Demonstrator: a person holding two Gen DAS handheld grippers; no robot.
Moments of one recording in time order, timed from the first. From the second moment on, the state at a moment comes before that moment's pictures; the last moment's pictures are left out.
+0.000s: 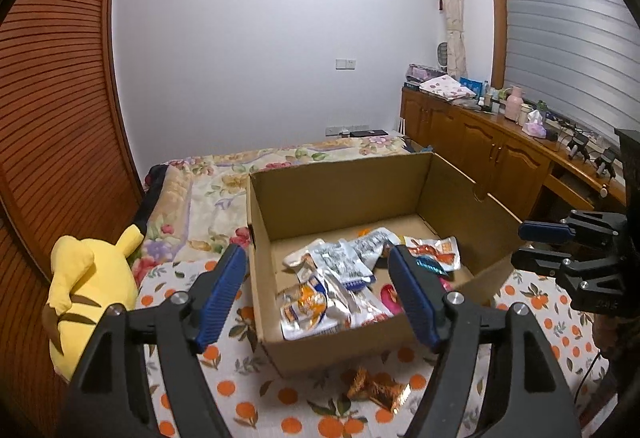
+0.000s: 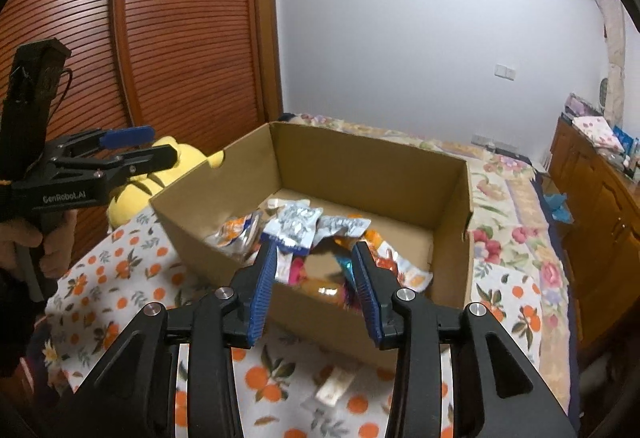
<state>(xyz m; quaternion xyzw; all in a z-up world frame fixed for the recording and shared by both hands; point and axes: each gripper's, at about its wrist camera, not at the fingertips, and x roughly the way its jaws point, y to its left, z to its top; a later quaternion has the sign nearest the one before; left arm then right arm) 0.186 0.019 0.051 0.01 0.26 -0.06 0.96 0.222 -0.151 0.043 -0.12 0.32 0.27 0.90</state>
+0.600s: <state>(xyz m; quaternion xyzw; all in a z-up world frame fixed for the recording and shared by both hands) 0.145 0.007 -0.001 0.00 0.31 -0.08 0.95 0.187 -0.175 -0.013 -0.12 0.39 0.25 0.88</state>
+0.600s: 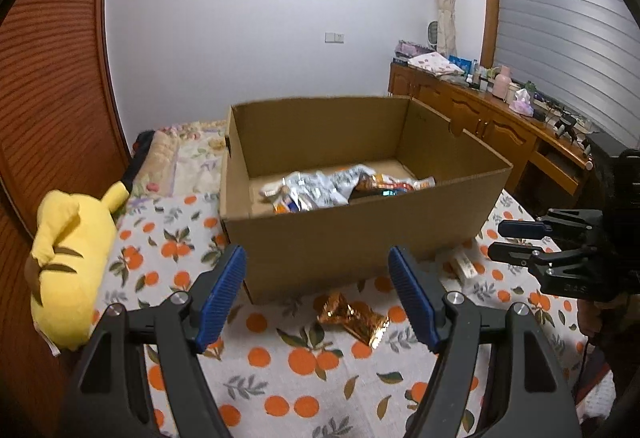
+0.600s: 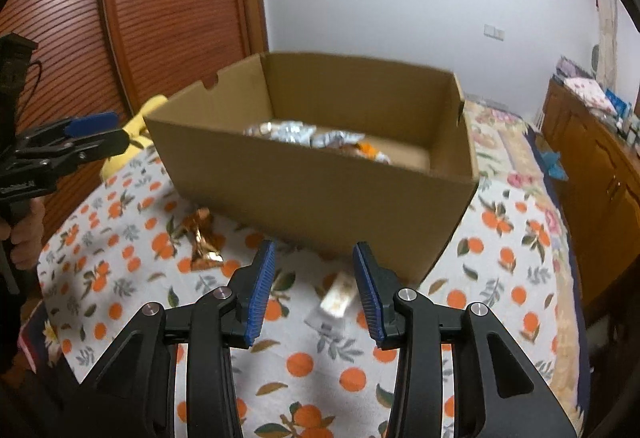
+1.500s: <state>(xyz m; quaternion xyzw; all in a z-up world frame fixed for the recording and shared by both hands) 0.174 -0.018 -0.073 0.00 0.40 -0.07 0.92 0.216 -0.183 -0.081 -0.12 0.46 0.22 0.85</state>
